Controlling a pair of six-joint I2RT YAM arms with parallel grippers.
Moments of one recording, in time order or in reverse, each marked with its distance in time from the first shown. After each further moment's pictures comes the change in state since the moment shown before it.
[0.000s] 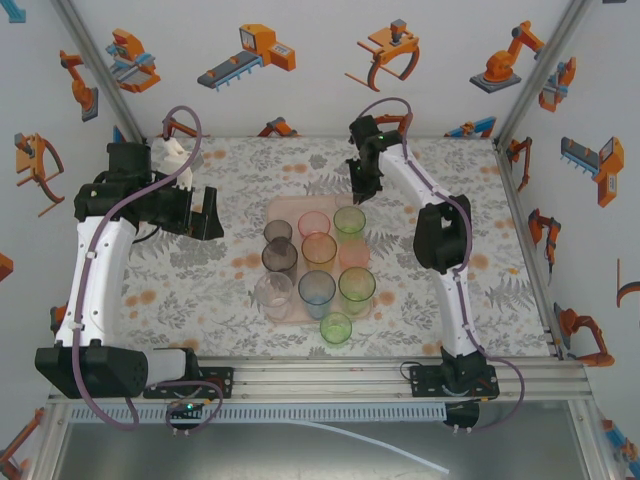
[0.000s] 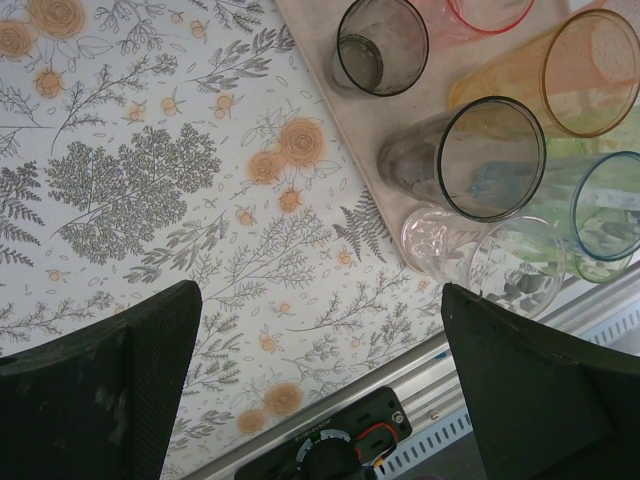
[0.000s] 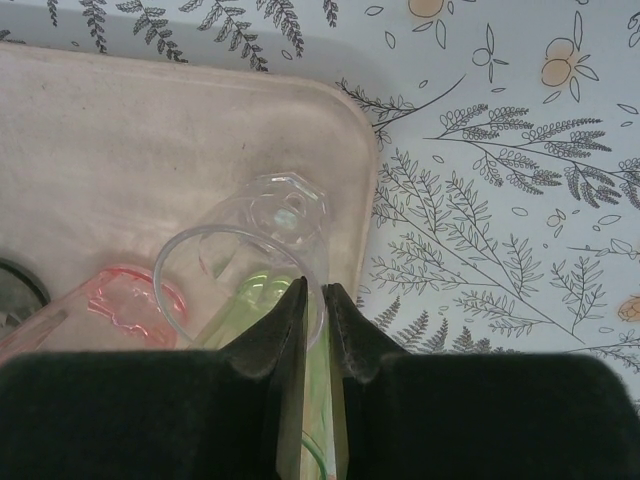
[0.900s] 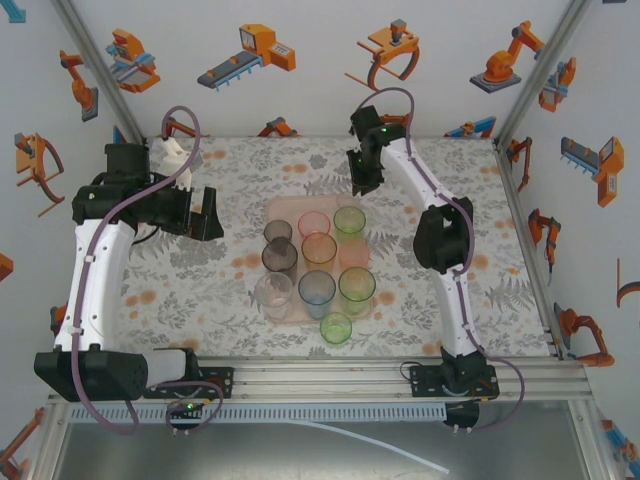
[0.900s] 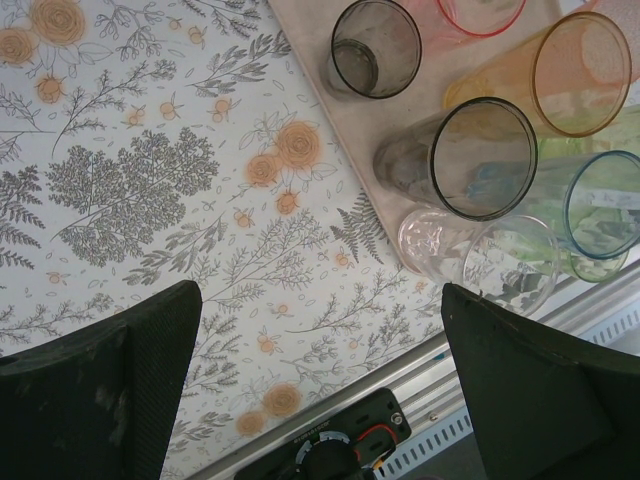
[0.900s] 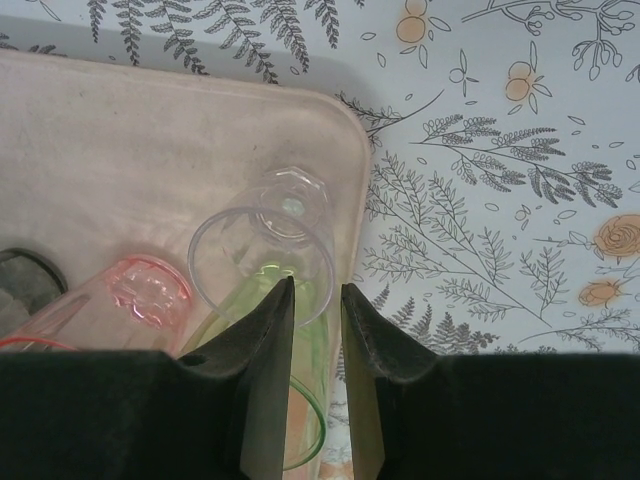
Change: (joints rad) left arm 0.000 -0.017 0.000 0.000 0.008 -0.001; right arm 0.000 0.002 0.109 -0.072 0.023 -0.026
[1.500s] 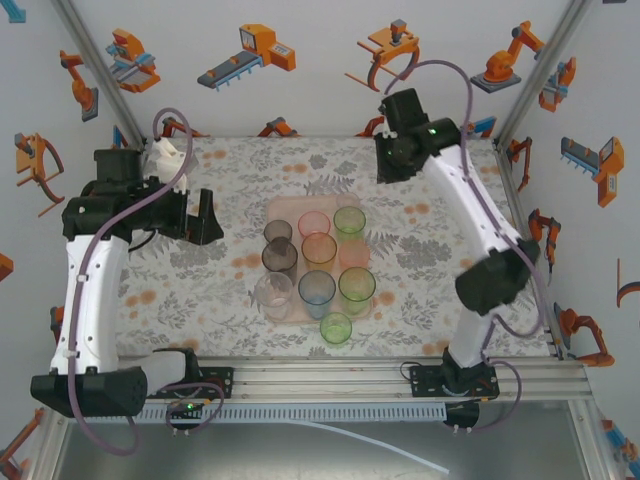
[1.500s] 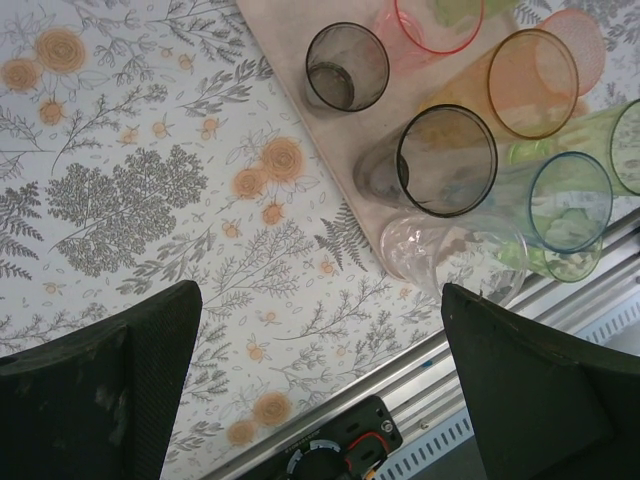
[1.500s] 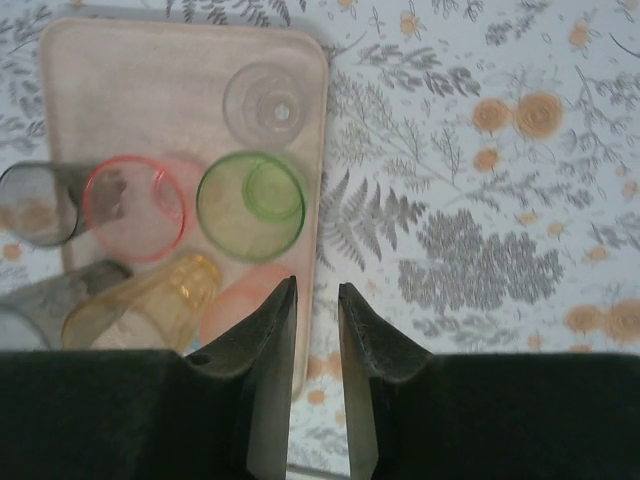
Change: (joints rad) left arm 0.000 -0.090 0.000 0.000 0.040 -0.018; right arm 0.032 -0.600 -0.343 -0.014 0.118 0.040
